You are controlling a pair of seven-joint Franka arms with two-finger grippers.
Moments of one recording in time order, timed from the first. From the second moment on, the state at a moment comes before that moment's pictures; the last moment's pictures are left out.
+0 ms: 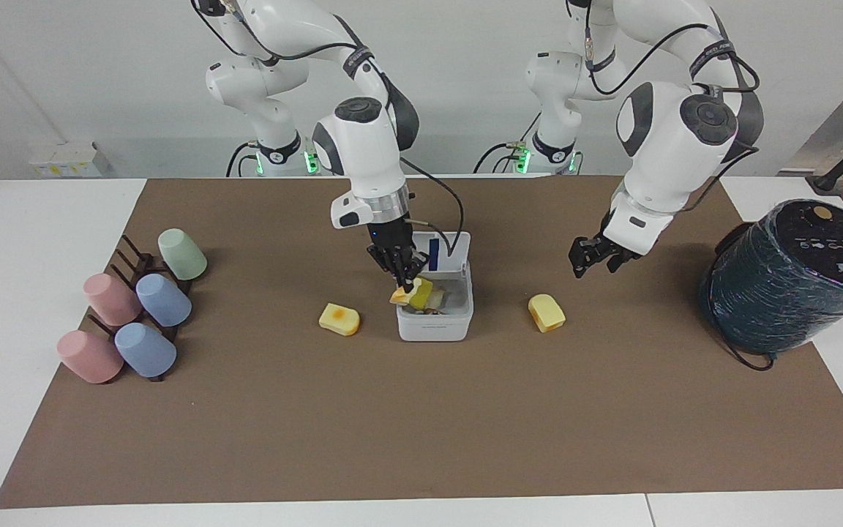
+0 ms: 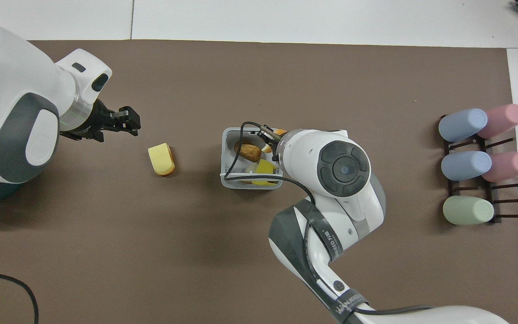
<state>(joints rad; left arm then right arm) -0.25 0.16 0.03 -1.71 -0.07 1.88 -0.31 0.48 0.24 0.07 -1.88 -0.02 2.46 1.19</state>
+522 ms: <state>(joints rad) -0.26 0.08 0.01 -2.10 -0.07 2.36 -0.34 0.50 0.25 0.07 -1.86 -0.02 2.46 1.23</state>
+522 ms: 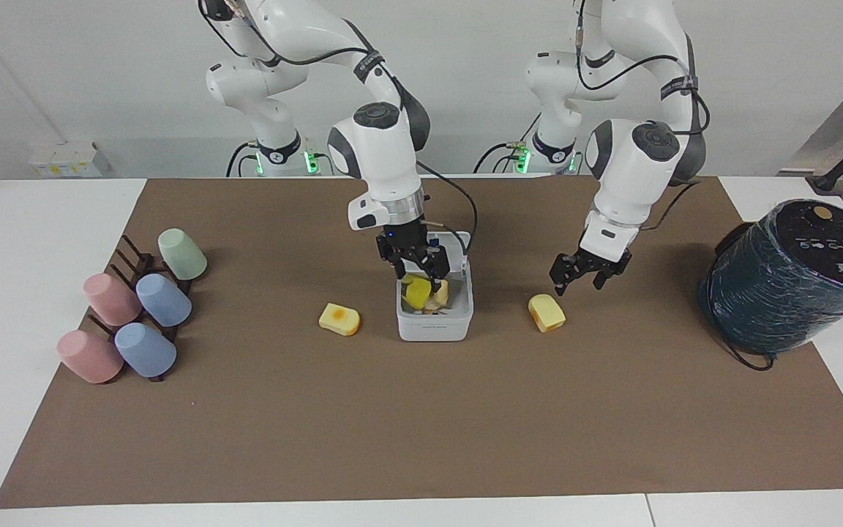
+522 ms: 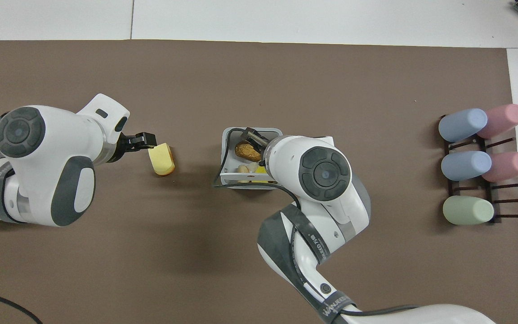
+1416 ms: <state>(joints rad) -0.34 0.26 0.02 -2.16 -0.07 2.63 -0.41 0.29 0.26 0.06 -2.01 -0.02 2.45 0.70</state>
